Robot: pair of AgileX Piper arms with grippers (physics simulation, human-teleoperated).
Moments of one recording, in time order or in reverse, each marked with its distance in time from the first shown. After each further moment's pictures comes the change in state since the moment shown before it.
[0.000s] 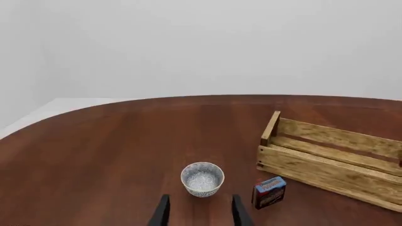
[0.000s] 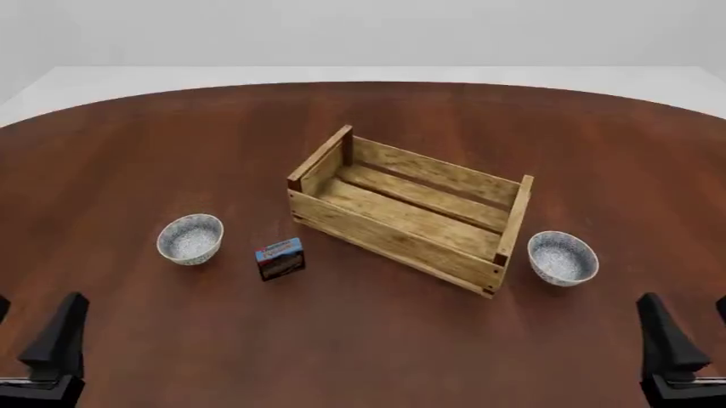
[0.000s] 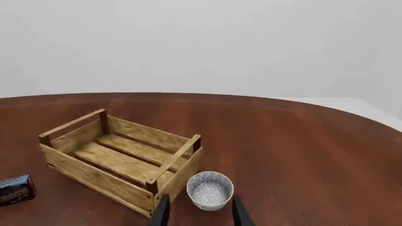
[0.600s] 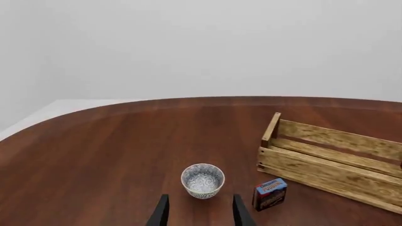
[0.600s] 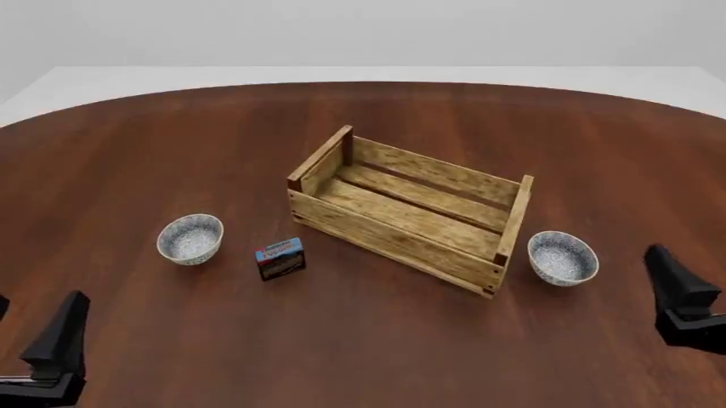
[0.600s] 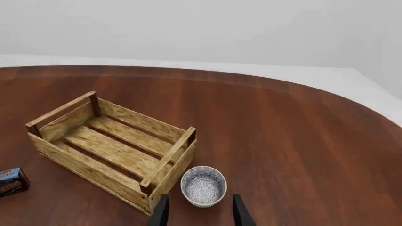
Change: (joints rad) left arm 0.002 0.012 0.007 -0.027 0.000; right arm -0.016 0.308 -0.285 0.161 -0.041
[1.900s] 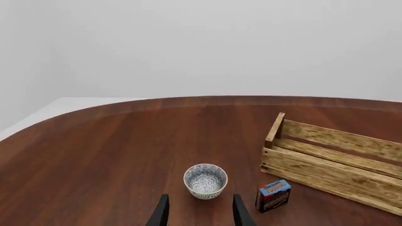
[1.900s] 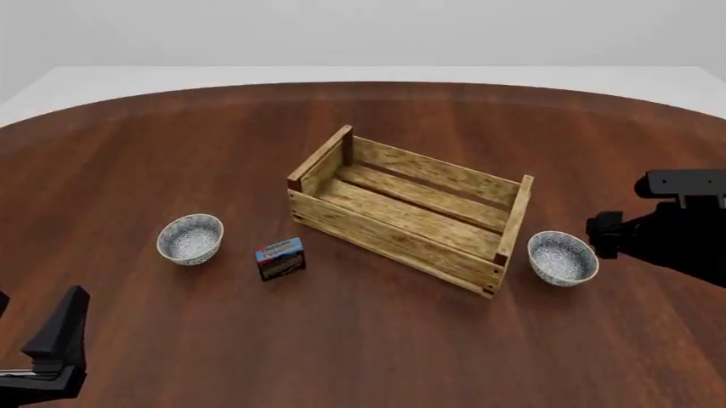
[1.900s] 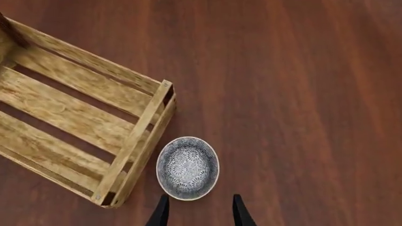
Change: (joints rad) left arm 0.016 0.053 0.001 -0.047 -0.002; right arm -0.086 0.850 -0.334 0.028 -0.018
